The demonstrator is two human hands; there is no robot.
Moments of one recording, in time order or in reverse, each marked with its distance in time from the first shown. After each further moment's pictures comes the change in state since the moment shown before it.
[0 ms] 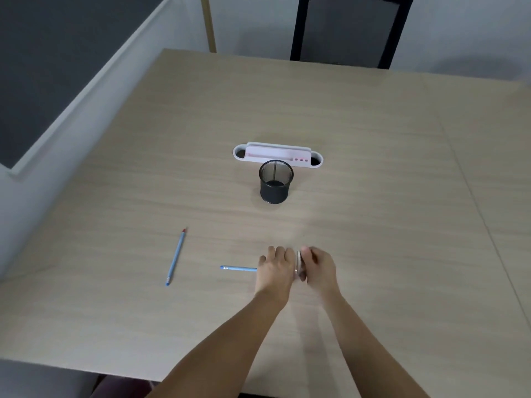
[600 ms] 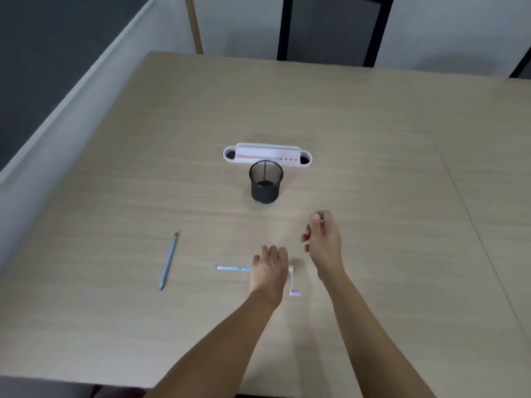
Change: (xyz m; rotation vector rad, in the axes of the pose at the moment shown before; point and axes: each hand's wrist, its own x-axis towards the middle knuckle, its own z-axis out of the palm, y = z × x) left_hand 0.000 0.002 0.004 -0.035 -0.053 -0.008; right_hand -0.014 -0.059 -0.030 0.198 0.144 -0.147
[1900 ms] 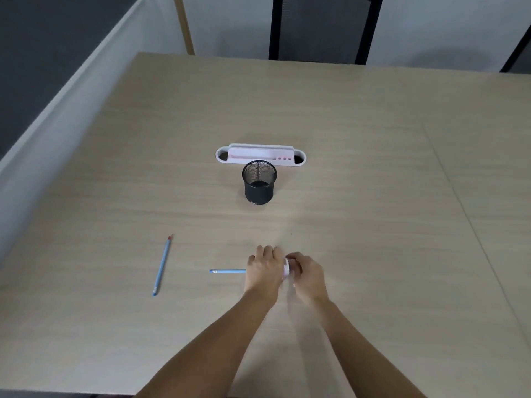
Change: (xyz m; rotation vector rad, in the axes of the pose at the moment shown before) left_hand 0.003 0.000 -0.010 0.040 0.152 0.024; right_hand -0.001 0.109 0.019 -0.389 -0.144 -0.040
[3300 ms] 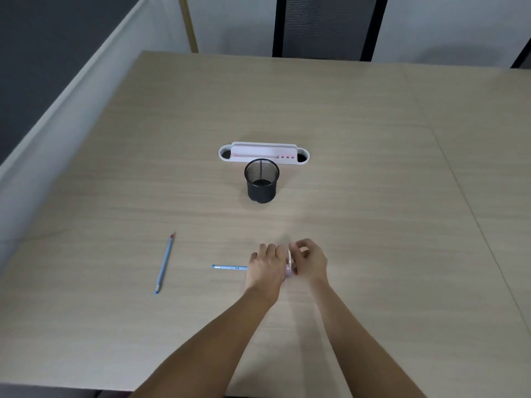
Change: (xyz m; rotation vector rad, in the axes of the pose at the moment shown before) left_hand 0.004 -0.001 0.002 0.000 -0.080 0.058; right_hand 0.018 -0.031 -0.010 0.154 0.009 0.262
